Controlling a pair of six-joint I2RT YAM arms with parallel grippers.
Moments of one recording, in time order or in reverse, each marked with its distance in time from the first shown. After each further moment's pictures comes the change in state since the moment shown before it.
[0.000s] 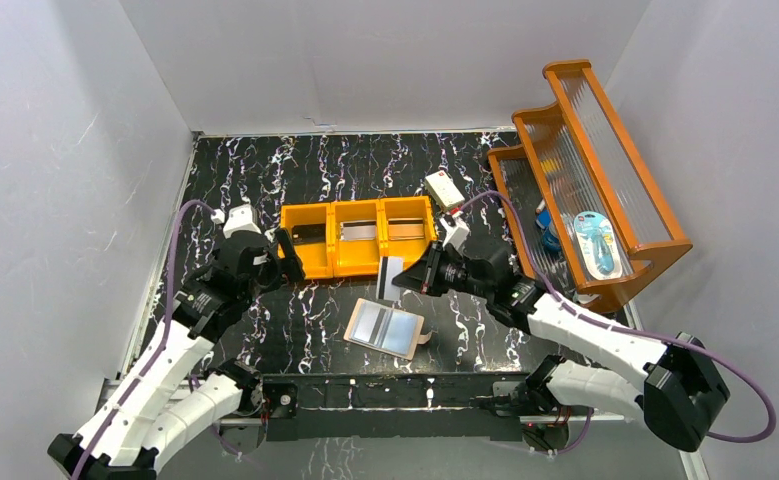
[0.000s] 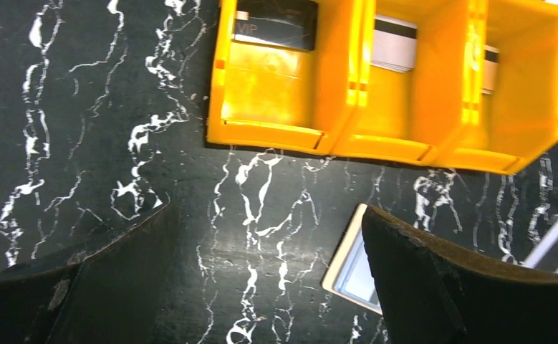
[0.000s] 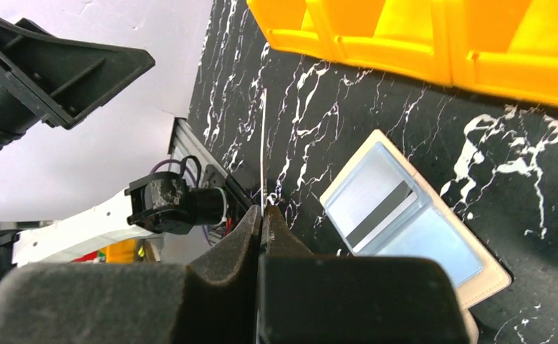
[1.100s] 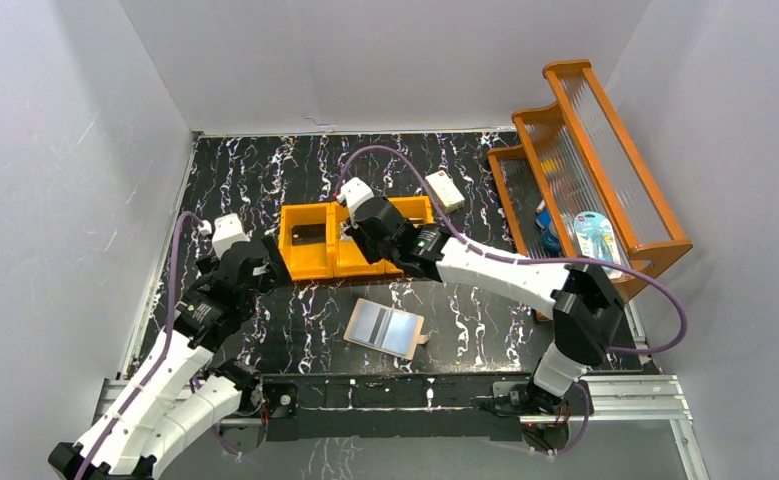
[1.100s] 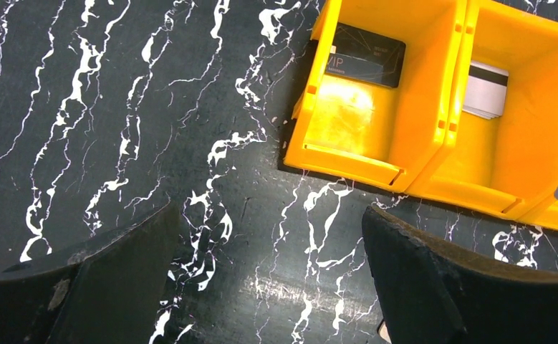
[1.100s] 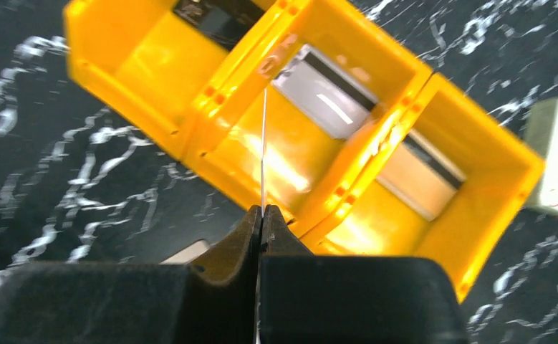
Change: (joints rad) left arm 0.005 -0.038 -0.083 0.000 -0.239 0.023; right arm 0.225 0.589 0.761 -0.464 0.531 -0.791
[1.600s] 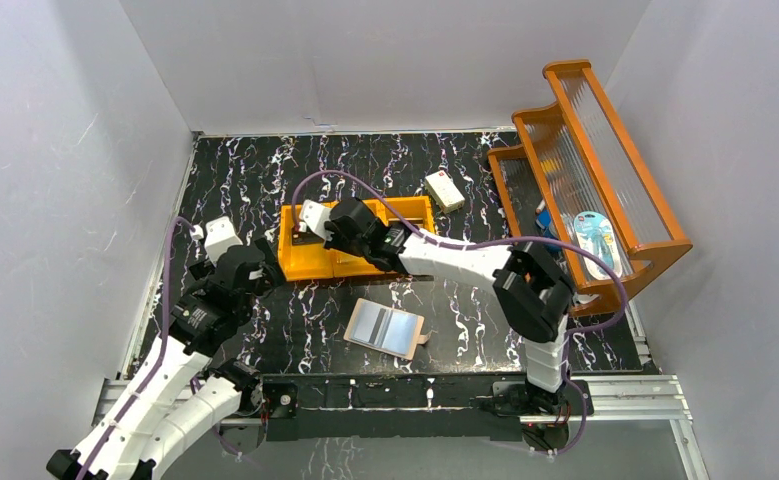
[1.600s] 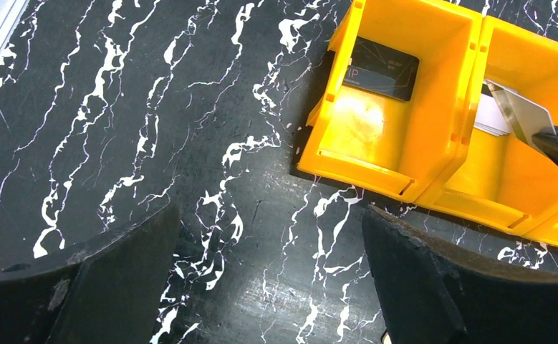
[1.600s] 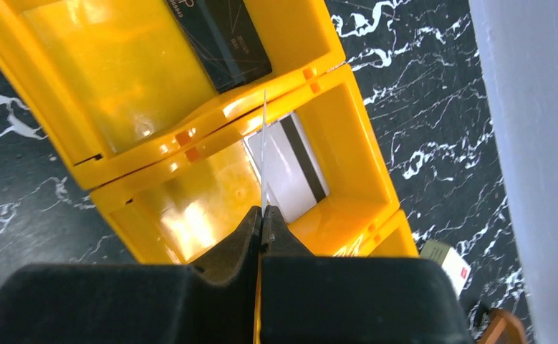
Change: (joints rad) left arm 0.001 -0.034 0.000 -0.031 -0.054 -0.032; right arm -0.010 0.255 0.106 0.150 -0.029 -0.618
